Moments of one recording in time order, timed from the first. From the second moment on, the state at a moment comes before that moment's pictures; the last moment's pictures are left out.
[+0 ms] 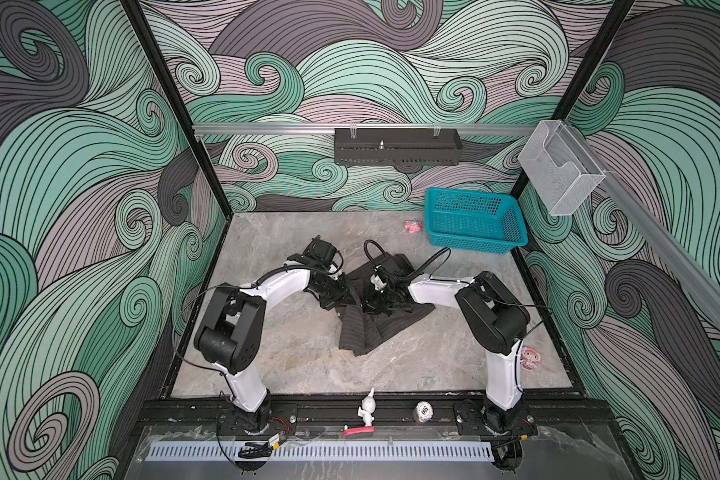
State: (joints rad) left arm -0.43 1.77 1.17 -0.64 0.60 -0.77; right arm 0.68 2.01 1.19 -0.24 -0.46 0.92
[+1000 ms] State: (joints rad) left arm -0.37 2.02 1.35 -0.76 0.65 -0.65; right arm 0.28 2.12 1.51 -0.79 -0.38 0.38
